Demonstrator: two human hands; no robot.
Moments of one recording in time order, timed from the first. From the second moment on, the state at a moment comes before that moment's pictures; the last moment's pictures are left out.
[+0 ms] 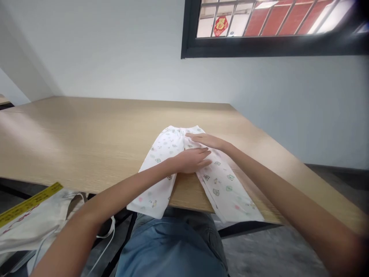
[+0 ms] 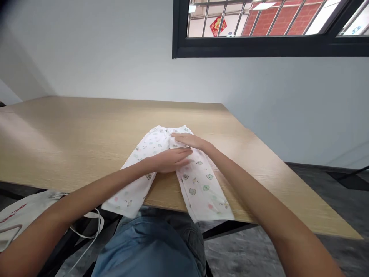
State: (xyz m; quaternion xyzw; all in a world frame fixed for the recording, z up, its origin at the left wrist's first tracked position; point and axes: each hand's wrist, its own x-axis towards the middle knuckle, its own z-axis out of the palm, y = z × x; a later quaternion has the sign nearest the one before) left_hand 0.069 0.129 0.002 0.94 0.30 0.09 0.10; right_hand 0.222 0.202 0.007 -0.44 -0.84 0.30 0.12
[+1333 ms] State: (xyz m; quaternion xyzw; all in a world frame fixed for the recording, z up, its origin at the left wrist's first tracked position) left_hand 0.032 -0.014 0.001 0.64 0.59 0.44 0.21; right_hand 0.198 0.223 0.043 -0.46 -0.66 0.45 0.39
